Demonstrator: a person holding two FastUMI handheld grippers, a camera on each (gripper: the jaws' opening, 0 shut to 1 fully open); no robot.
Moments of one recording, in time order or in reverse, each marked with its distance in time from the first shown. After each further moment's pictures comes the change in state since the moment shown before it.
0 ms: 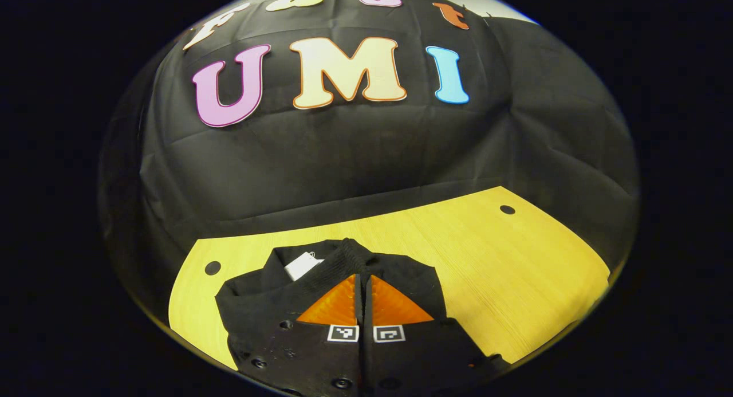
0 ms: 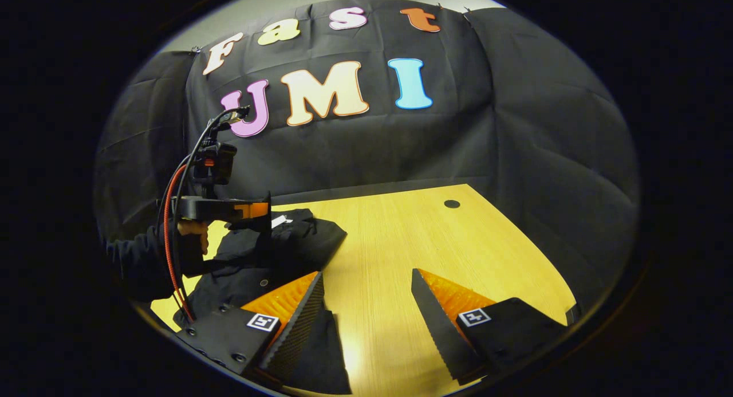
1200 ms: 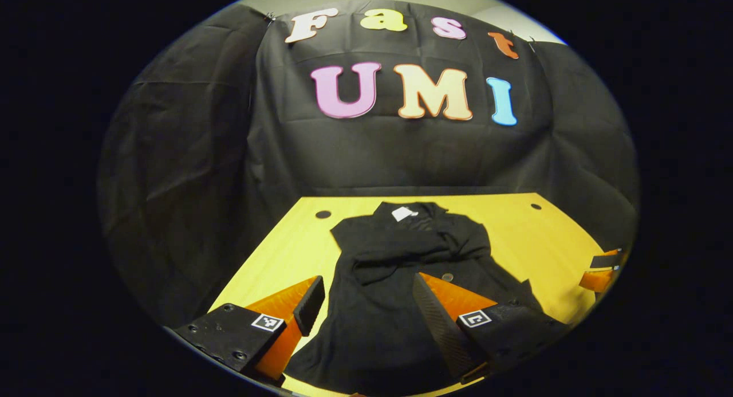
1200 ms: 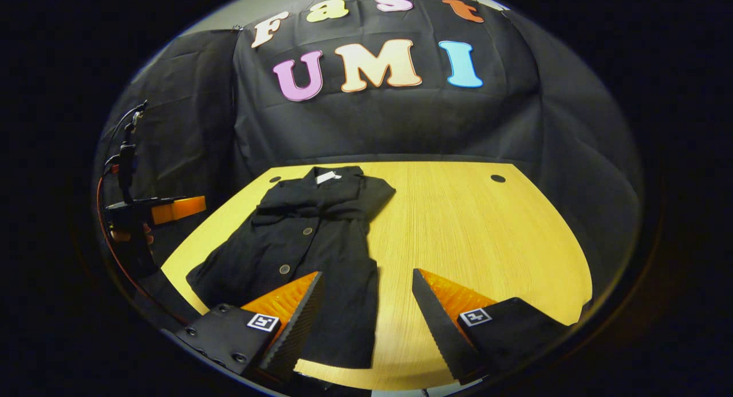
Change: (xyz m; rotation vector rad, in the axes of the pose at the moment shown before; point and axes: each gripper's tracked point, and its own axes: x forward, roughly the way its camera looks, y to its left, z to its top) left arm -0.261 0.126 -0.132 -0.156 -0.007 0.278; right arm -0.025 0.056 -0.097 -0.139 0.142 0.186
